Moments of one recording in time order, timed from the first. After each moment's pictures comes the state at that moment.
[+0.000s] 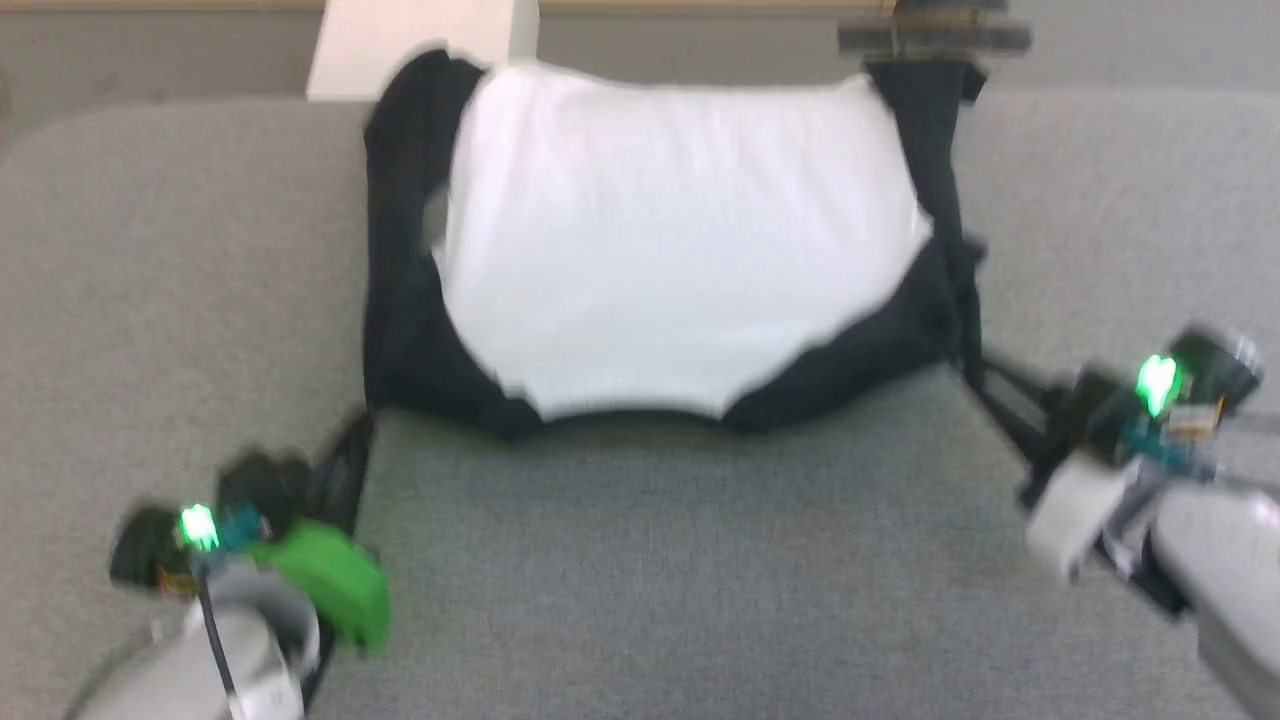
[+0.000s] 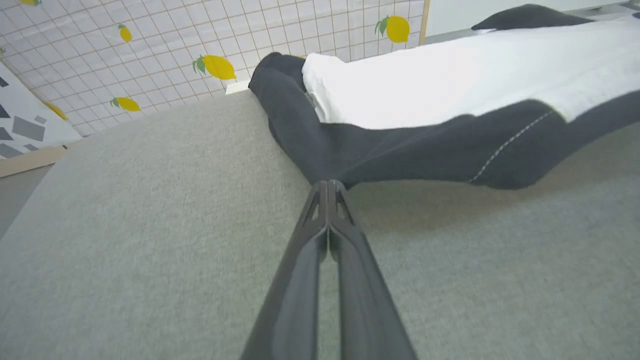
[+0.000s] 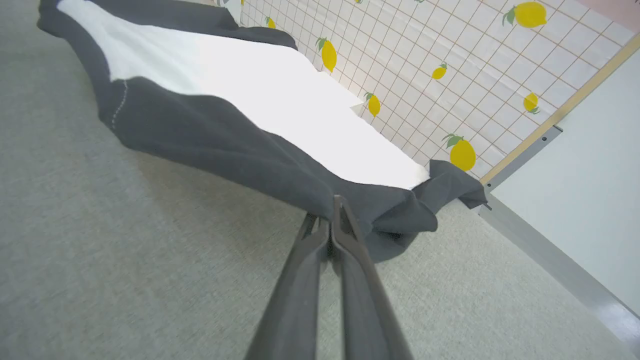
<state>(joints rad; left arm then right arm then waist) -0.37 0.68 -0.78 0.18 -0.72 0.25 -0.26 -0.55 -0.62 0.71 0.36 0.33 0.13 -0.26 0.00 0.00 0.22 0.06</state>
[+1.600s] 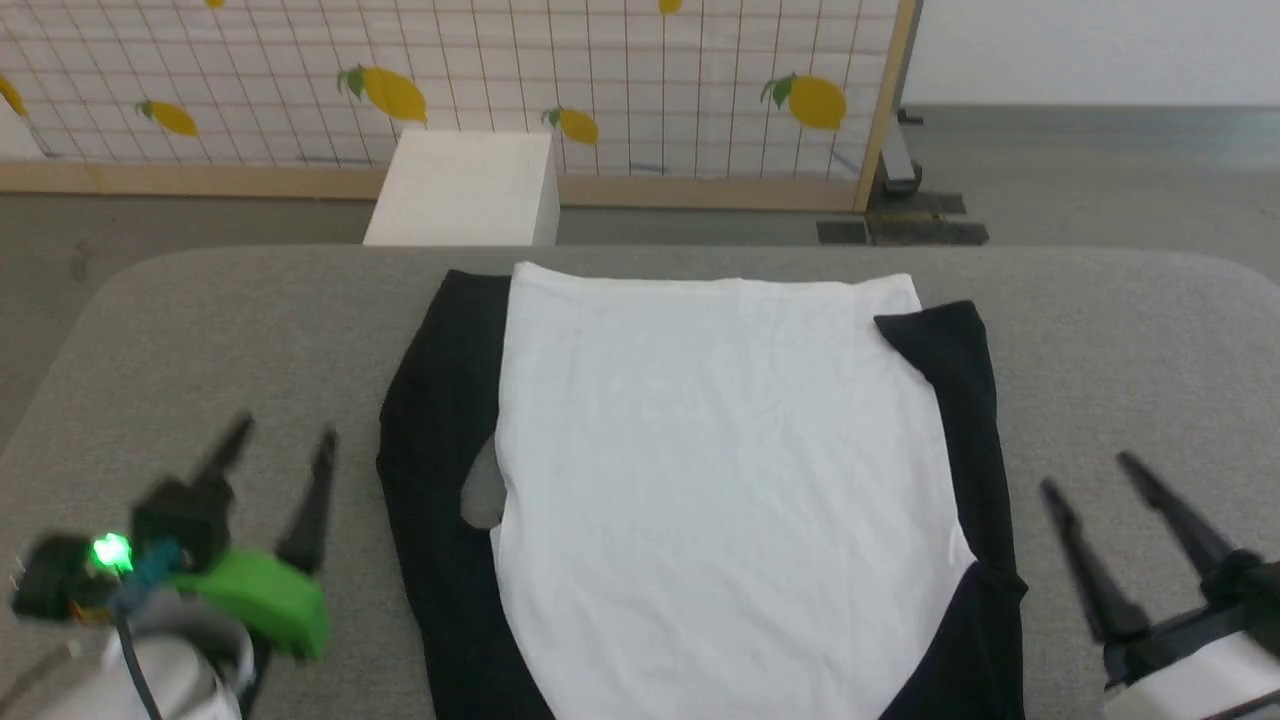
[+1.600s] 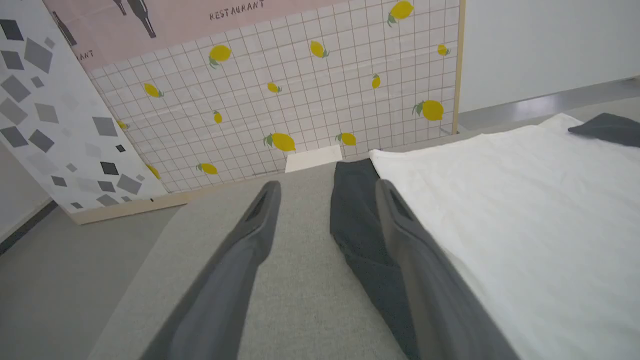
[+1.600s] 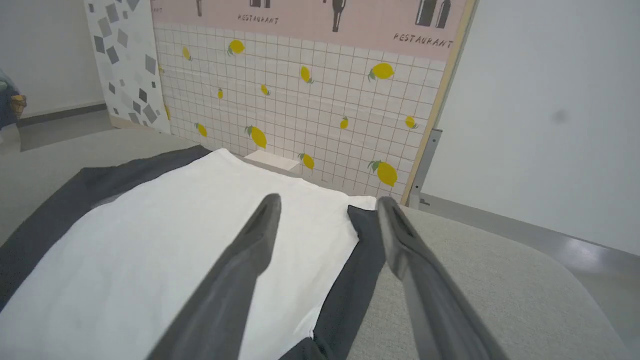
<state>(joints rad) -0.20 0.79 -0.70 0.00 -0.71 0.36 -0.25 0.12 -0.46 0.13 -0.10 0.31 0.13 -0.16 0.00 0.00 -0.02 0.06</state>
